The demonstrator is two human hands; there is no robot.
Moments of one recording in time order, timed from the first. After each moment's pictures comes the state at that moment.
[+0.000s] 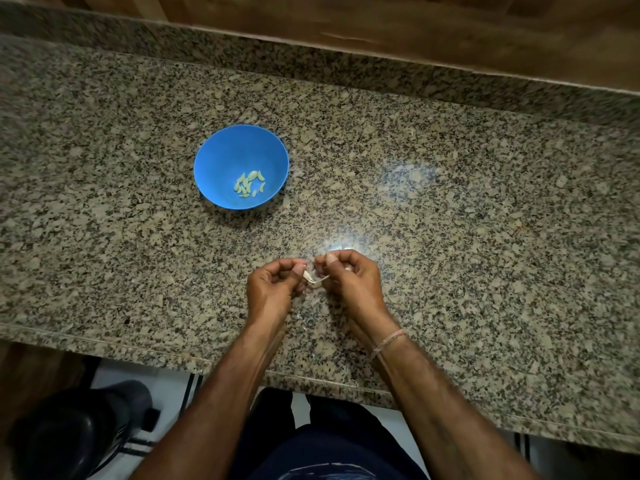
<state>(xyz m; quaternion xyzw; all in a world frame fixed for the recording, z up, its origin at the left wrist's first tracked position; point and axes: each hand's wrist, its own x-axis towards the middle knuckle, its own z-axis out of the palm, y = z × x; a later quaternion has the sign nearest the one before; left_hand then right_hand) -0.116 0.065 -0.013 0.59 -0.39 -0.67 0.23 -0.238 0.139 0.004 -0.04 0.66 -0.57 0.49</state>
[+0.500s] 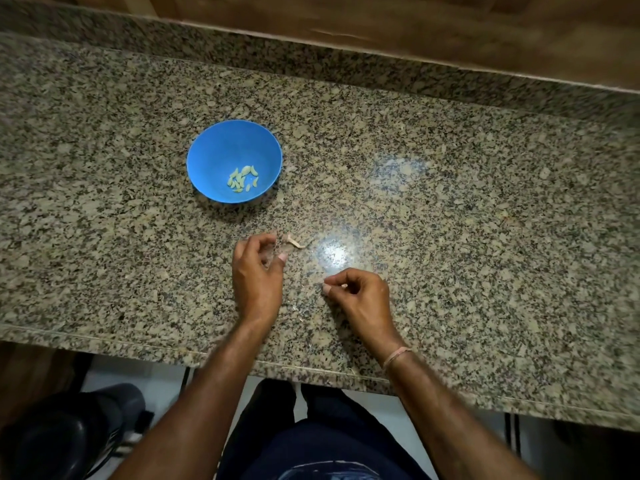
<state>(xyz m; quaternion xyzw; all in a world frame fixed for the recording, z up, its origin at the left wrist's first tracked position) -0.112 0.055 -0.009 0.60 -0.64 -0.43 0.23 -0.235 0.184 -0.010 -0.21 0.77 -0.45 0.40</state>
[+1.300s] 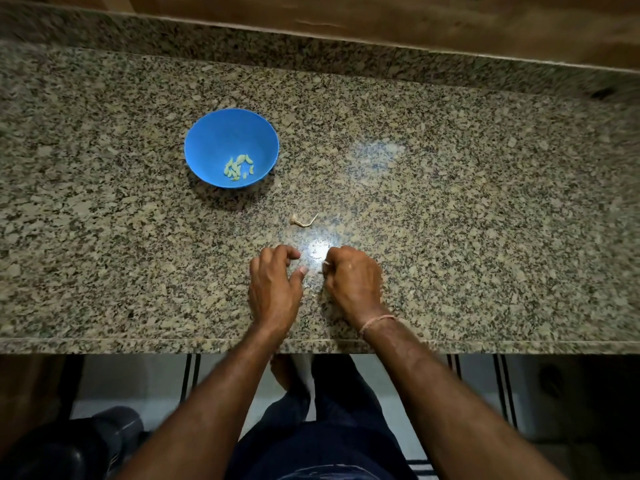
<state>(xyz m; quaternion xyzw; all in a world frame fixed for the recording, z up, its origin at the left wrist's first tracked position) -0.074 0.086 -0.023 0.51 -0.79 -0.35 0.09 -0.187 0.165 -0.014 -0.41 0.89 -0.17 0.10</state>
